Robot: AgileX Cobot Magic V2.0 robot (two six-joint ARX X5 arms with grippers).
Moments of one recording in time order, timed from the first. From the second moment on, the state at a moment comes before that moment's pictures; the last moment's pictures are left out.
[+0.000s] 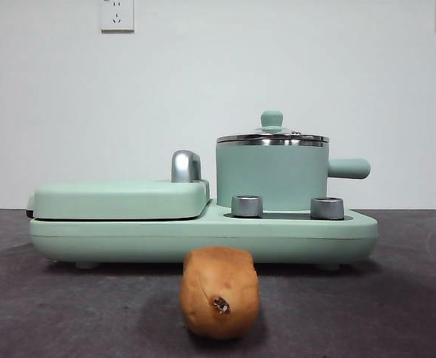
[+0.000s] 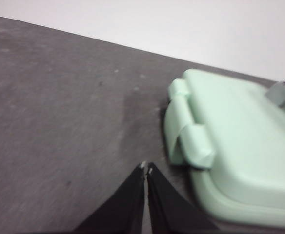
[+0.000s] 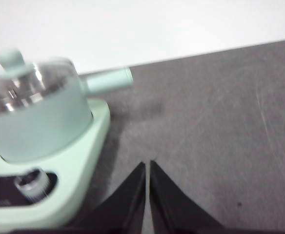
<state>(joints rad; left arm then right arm) -0.07 0.09 0.10 -0.18 0.03 -0.25 0.05 0.04 0.17 -0.25 -0.07 0.24</state>
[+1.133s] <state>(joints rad) -0.25 0.76 0.85 -0.46 0.60 -0.22 0.05 0.42 0.83 -0.64 -0.68 0.28</state>
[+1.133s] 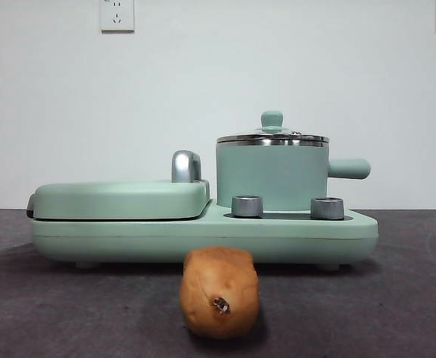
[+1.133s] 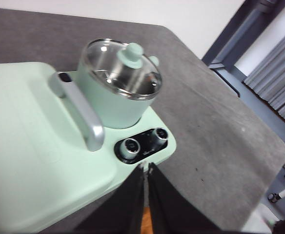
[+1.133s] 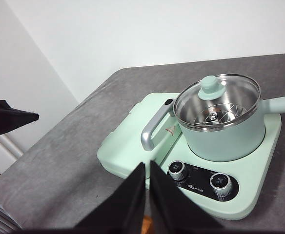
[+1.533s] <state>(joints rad) -0.31 0.77 0.85 -0.46 0.60 -0.21 0.05 0.42 0.83 -0.65 -0.68 0.29</state>
